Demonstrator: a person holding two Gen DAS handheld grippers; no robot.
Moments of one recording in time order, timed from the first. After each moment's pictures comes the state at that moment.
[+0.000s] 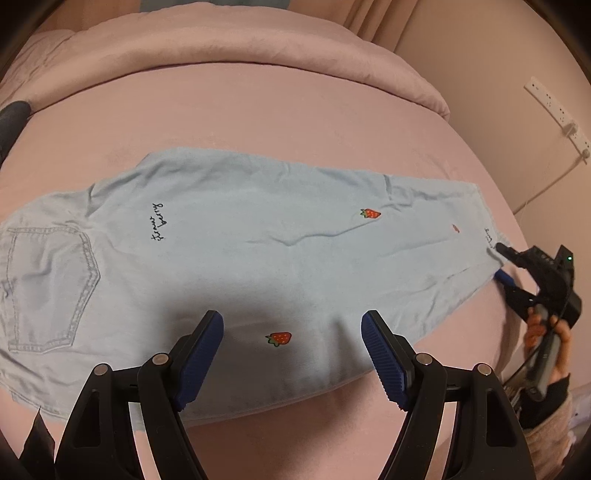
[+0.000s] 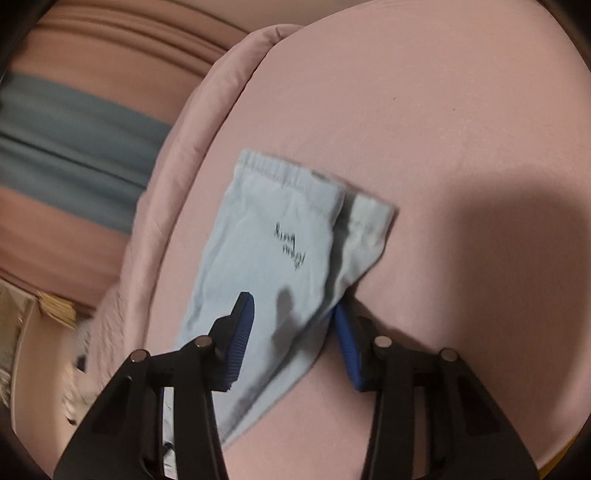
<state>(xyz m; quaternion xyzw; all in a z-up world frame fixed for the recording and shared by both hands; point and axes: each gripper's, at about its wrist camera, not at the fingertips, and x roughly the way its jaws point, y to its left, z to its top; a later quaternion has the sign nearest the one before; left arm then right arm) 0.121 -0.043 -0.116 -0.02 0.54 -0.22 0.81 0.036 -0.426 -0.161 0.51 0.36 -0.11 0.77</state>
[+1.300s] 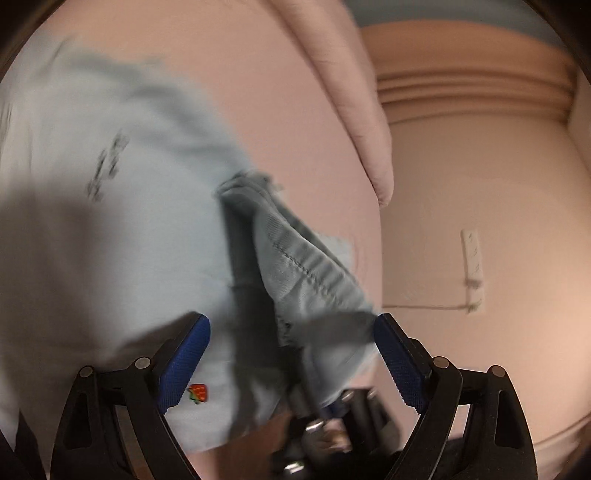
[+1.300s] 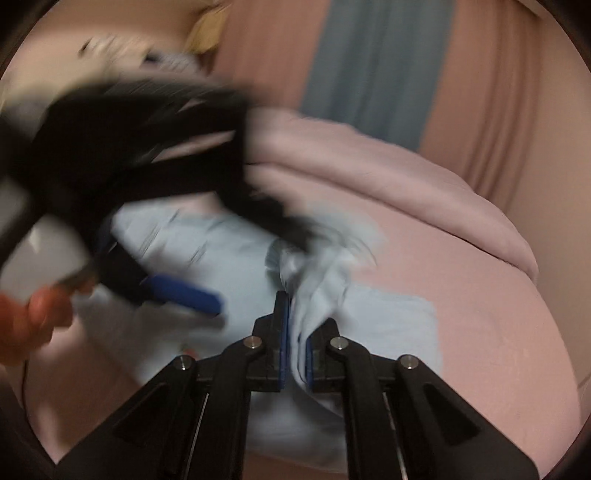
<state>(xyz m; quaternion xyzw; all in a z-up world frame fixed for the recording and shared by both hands) 0.175 0.011 -0.161 -0.42 0.56 -0.30 0.64 0.078 -0.100 -0.086 -0.16 0.29 0.14 0.93</state>
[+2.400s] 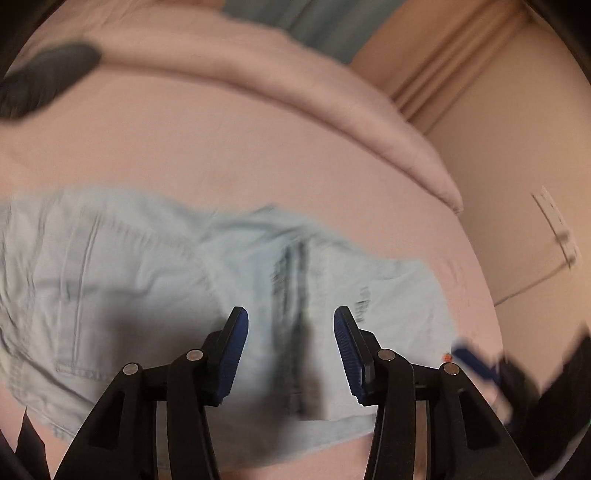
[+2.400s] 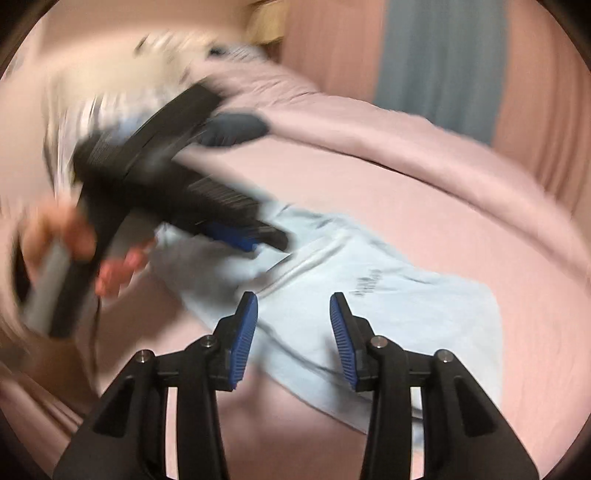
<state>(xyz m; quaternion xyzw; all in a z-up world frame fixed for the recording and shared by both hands) 0.147 0.070 -0.095 -0.17 0.46 -0.20 0.85 0.050 -0.116 -0.040 -0.06 0.33 0.27 0.90</state>
